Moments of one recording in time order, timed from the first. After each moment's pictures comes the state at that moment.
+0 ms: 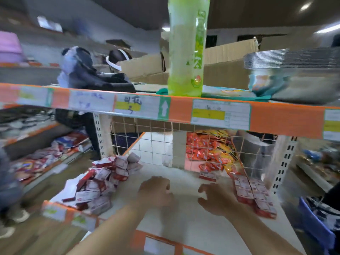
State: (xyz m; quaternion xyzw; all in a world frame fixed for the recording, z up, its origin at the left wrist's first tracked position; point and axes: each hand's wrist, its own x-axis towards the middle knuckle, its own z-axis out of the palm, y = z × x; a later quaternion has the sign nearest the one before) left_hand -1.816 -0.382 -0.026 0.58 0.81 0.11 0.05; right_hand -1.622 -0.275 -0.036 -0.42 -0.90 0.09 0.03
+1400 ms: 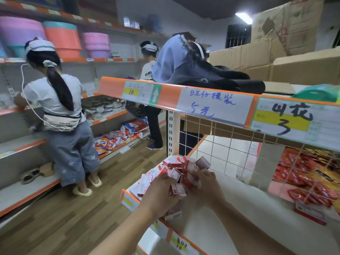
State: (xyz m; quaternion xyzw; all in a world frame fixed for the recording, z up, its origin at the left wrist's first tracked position) left_hand -1.967 -0.499 -0.025 0.43 0.86 0.26 0.02; right_hand -1.902 -0.313 -0.078 -0.26 -0.93 0.20 0.17
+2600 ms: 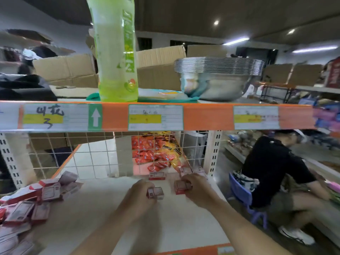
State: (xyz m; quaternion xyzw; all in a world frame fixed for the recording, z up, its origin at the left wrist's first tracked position) left_hand -1.753 -0.326 -0.040 0.68 0.67 0.28 0.13; right_hand -1.537 -0.277 -0.012 -0.50 -0.83 0.13 0.22
